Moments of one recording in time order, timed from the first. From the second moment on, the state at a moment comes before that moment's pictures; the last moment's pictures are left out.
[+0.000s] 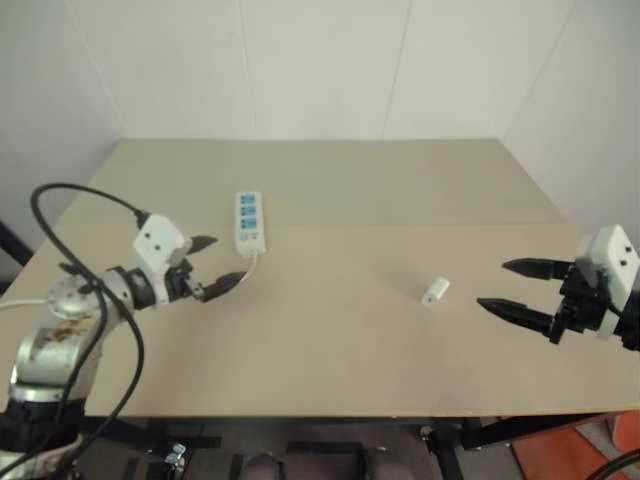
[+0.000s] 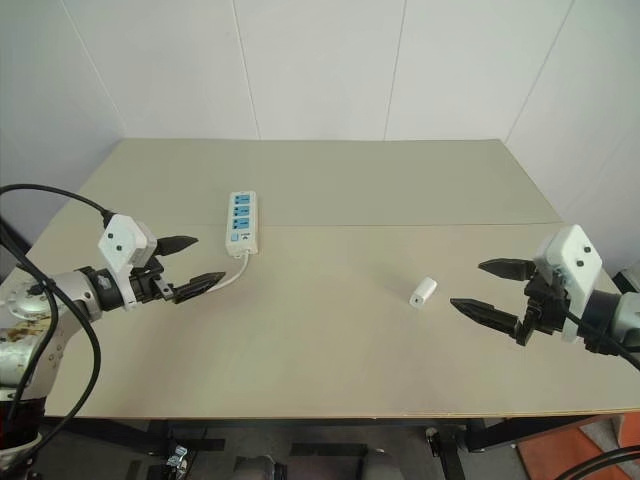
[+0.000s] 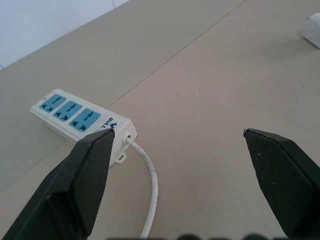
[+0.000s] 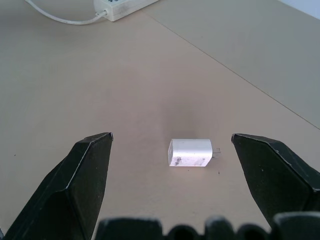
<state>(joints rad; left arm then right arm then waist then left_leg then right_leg) -0.31 0.77 0.21 -0.27 -0.40 0.54 -0.83 -0.06 -0.98 -0.51 -0.34 0.57 0.61 1.04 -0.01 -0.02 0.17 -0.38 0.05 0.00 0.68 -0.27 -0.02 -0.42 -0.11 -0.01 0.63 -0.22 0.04</state>
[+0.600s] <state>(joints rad) -0.66 0.33 0.07 -0.07 -0.23 0.82 -0.22 -0.10 -0.97 -0.48 -0.35 0.57 0.61 1.01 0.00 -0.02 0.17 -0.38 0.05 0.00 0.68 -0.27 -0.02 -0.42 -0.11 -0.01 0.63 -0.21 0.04</state>
